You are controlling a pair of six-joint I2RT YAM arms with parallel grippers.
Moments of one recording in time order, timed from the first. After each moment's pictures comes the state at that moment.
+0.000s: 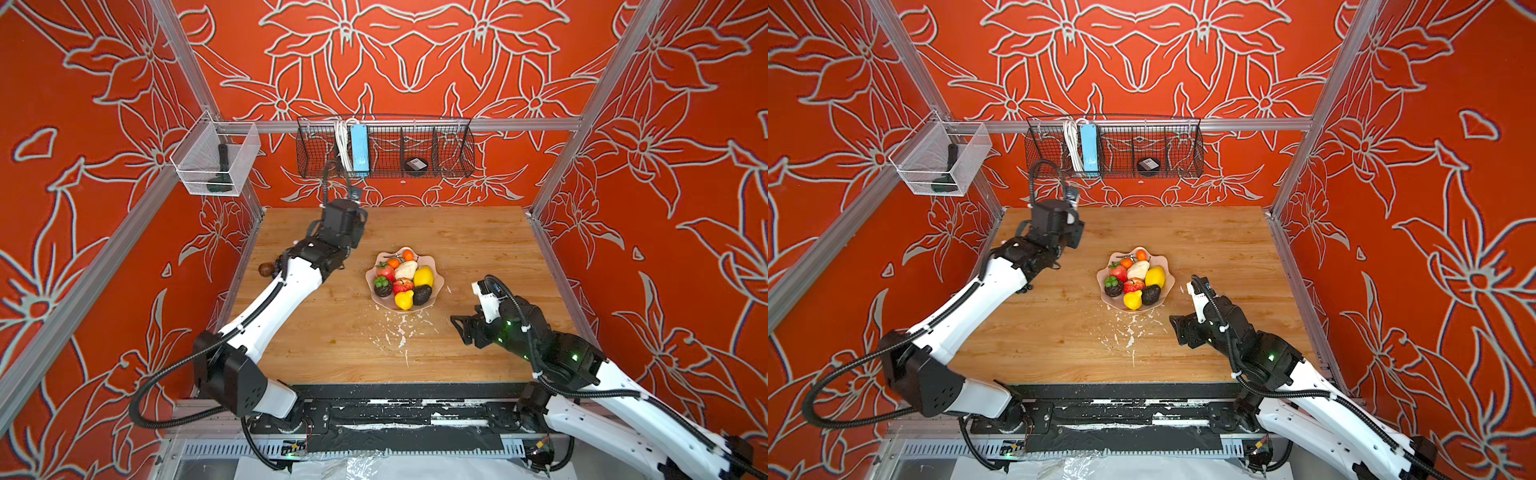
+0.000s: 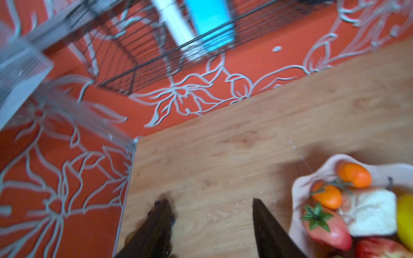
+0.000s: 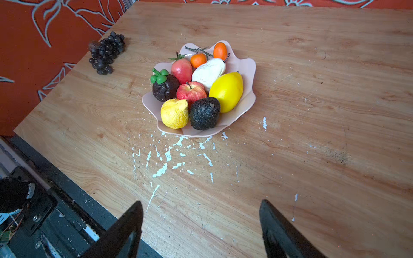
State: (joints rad) left arm -0.34 1.43 1.38 -0.45 -0.47 0.03; right arm 0.80 0.67 0.72 -0.66 0.13 0.39
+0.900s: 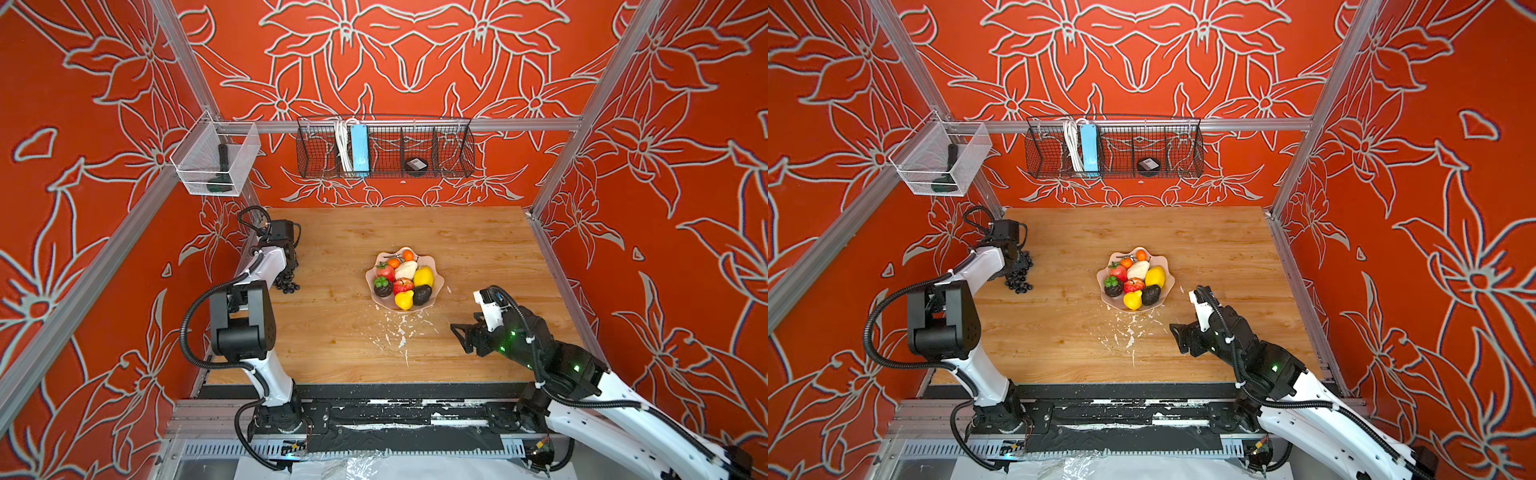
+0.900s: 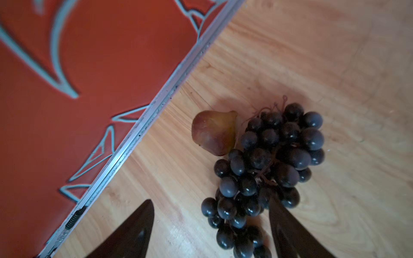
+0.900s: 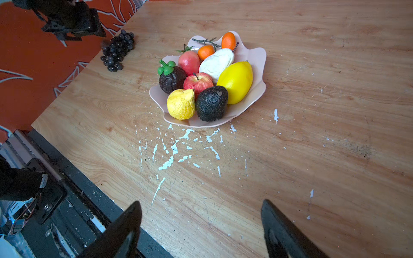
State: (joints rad) left arm 0.17 1.80 1.28 -0.57 -0.51 -0.40; right arm 0.80 0.57 0.61 -0.62 0.08 0.40
